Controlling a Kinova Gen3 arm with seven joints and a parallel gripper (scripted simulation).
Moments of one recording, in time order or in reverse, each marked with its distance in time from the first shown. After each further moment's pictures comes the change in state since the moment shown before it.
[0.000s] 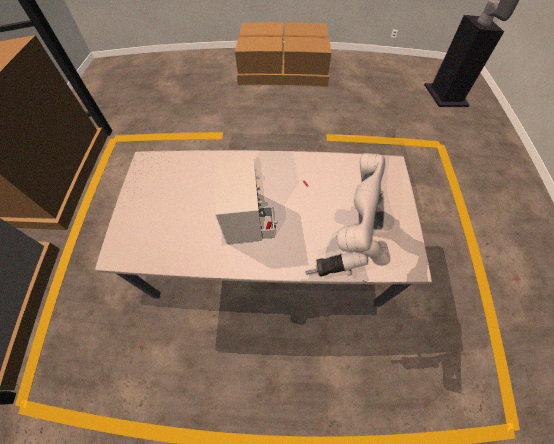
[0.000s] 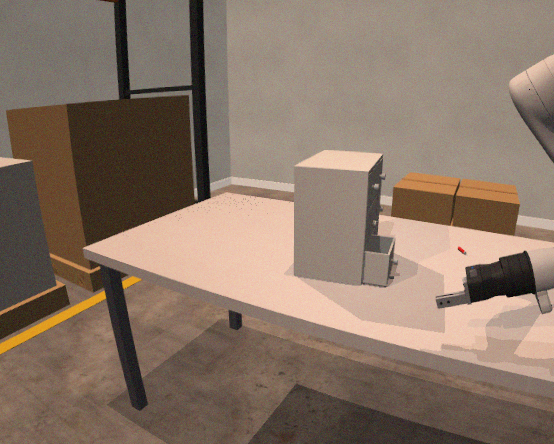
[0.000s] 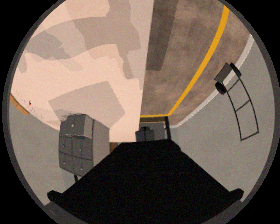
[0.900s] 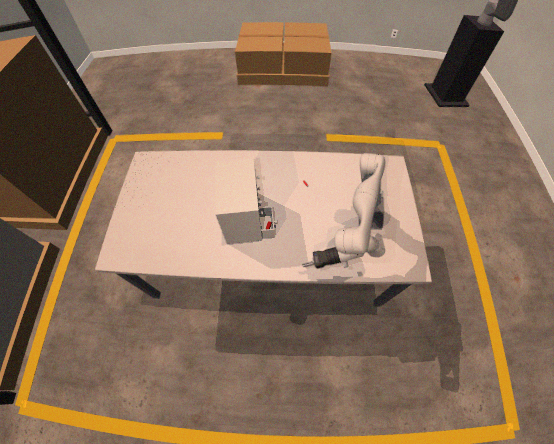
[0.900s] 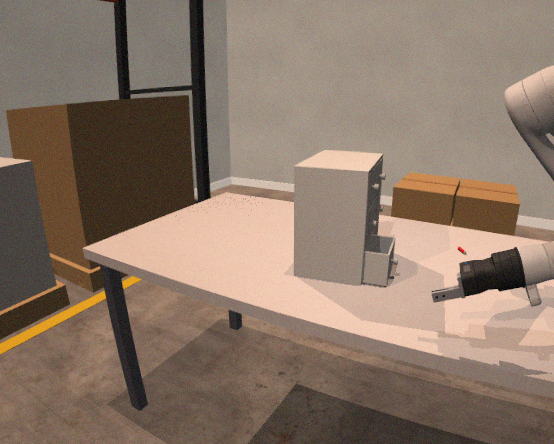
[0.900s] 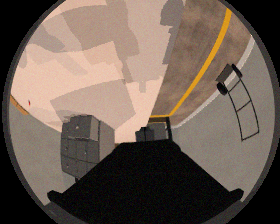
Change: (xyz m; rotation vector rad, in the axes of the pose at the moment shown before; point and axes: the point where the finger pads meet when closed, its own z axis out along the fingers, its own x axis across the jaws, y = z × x) arm -0.042 -0.007 0.011 0.003 0.005 0.000
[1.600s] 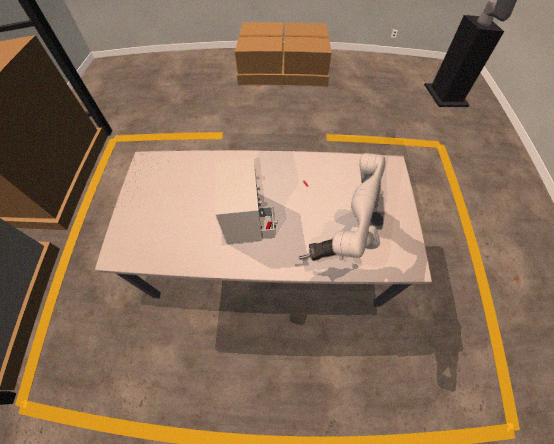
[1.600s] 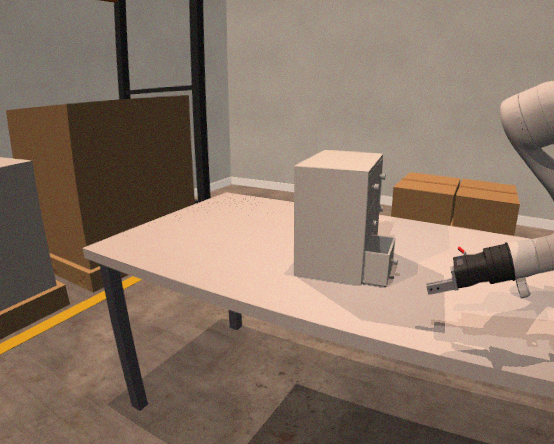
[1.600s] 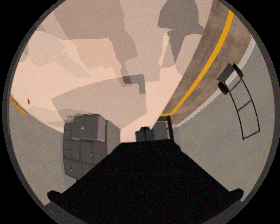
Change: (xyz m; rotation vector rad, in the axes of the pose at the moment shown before) arm -0.042 -0.002 0.013 -0.010 0.004 0.004
